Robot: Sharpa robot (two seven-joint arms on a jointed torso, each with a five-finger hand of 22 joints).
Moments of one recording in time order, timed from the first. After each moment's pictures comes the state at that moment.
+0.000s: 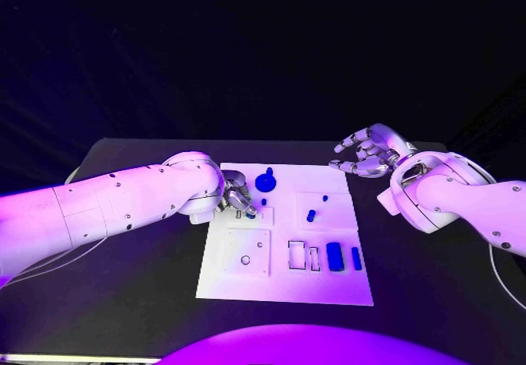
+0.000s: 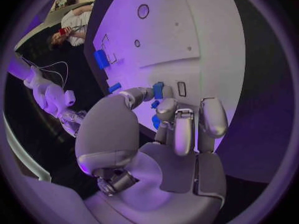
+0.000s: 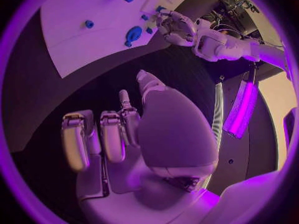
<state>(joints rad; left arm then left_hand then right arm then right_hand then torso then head) 1.23 -0.63 -0.11 1.36 -1.05 0.15 -0.52 1.12 -0.23 0.67 0.19 0.53 0.92 0.06 0.70 0.69 1.32 -0.03 1.19 0.97 1.47 -0.07 1.53 1.31 0.10 1.29 0.03 1.40 1.15 1.26 -0.94 -0.11 1.68 -1.07 -0.59 -0.29 1.42 -0.20 0.18 0.29 0.27 0.90 0.16 0.19 0.32 1.45 0.07 1.41 1.31 1.46 0.01 1.56 1.31 0.01 1.47 0.11 1.55 1.31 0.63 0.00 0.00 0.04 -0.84</state>
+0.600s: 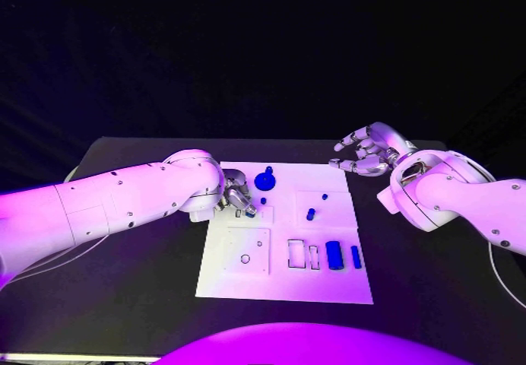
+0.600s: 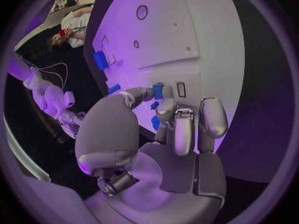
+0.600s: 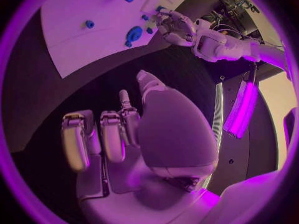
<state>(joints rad) 1.23 -0.61 -0.11 1.34 -1.05 0.17 -0.52 1.11 -0.23 0.67 0.19 0.53 0.93 0.06 0.70 0.69 1.32 -0.03 1.20 0.98 1.47 -0.07 1.53 1.31 0.10 1.29 0.03 1.40 1.15 1.26 -0.94 -0.11 1.68 -1.07 -0.59 -0.29 1.42 -0.20 0.18 0.29 0.27 0.90 0.16 0.19 0.32 1.45 0.07 1.41 1.31 1.46 0.01 1.56 1.31 0.01 1.47 0.11 1.55 1.31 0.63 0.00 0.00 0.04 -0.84</state>
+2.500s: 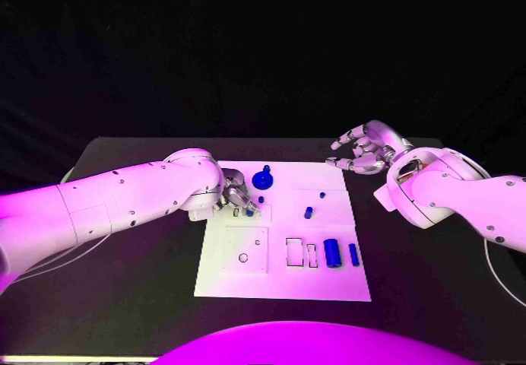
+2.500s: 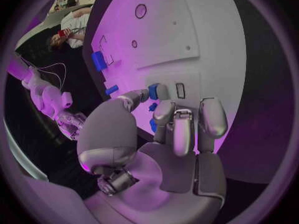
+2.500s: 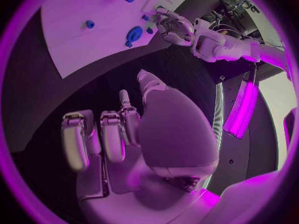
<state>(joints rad) 1.22 -0.59 -0.11 1.31 -1.05 0.19 -0.52 1.00 -0.20 0.50 0.18 0.45 0.98 0.02 0.68 0.69 1.36 -0.04 1.22 1.04 1.47 -0.09 1.54 1.31 0.10 1.30 0.02 1.39 1.15 1.26 -0.94 -0.11 1.68 -1.07 -0.59 -0.29 1.41 -0.21 0.19 0.29 0.27 0.90 0.16 0.20 0.32 1.44 0.07 1.40 1.31 1.46 0.01 1.55 1.31 0.01 1.47 0.11 1.54 1.31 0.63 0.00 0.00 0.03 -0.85</state>
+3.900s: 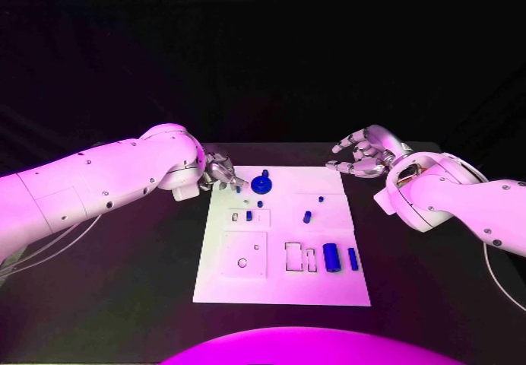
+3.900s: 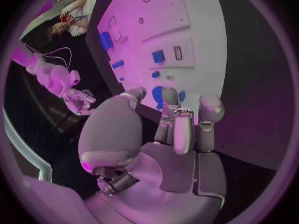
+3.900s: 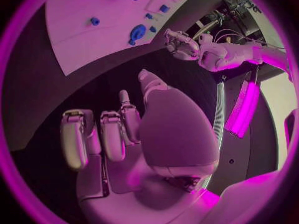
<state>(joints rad) 1.28 -0.64 -0.02 1.28 -1.03 0.18 -0.52 1.09 -0.19 0.35 0.29 0.26 0.84 0.10 0.59 0.65 1.14 0.02 0.96 0.70 1.47 -0.05 1.50 1.31 0.10 1.21 0.06 1.30 1.00 1.26 -0.94 -0.11 1.66 -1.07 -0.60 -0.29 1.40 -0.22 0.19 0.29 0.24 0.90 0.16 0.20 0.32 1.41 0.08 1.36 1.31 1.46 0.01 1.53 1.31 0.01 1.47 0.11 1.49 1.31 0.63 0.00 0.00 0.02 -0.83</state>
